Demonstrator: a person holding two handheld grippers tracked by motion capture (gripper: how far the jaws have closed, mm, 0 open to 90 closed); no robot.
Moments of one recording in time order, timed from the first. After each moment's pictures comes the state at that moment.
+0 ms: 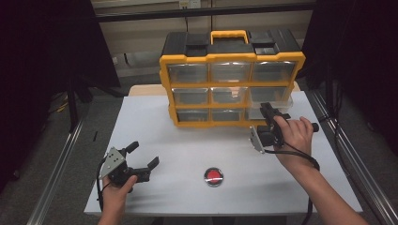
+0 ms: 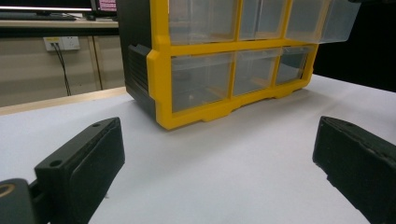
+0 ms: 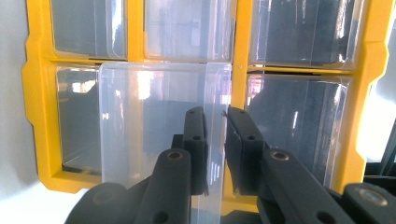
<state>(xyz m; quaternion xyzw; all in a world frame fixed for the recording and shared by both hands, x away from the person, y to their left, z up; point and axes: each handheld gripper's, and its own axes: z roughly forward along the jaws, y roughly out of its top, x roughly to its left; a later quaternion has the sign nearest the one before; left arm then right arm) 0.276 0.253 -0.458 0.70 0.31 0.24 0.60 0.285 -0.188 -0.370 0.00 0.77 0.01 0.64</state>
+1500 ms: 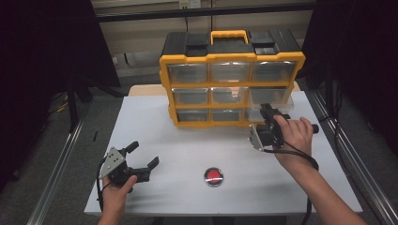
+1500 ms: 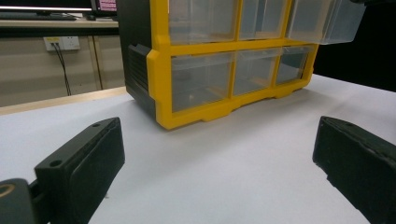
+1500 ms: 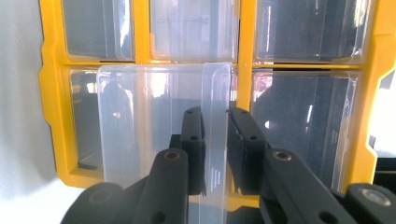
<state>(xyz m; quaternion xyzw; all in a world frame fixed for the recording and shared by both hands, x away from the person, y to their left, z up) 0.275 0.252 -0.459 0.69 0.31 0.24 0.60 0.283 -0.184 -0.364 0.01 0.78 0.01 0.62</state>
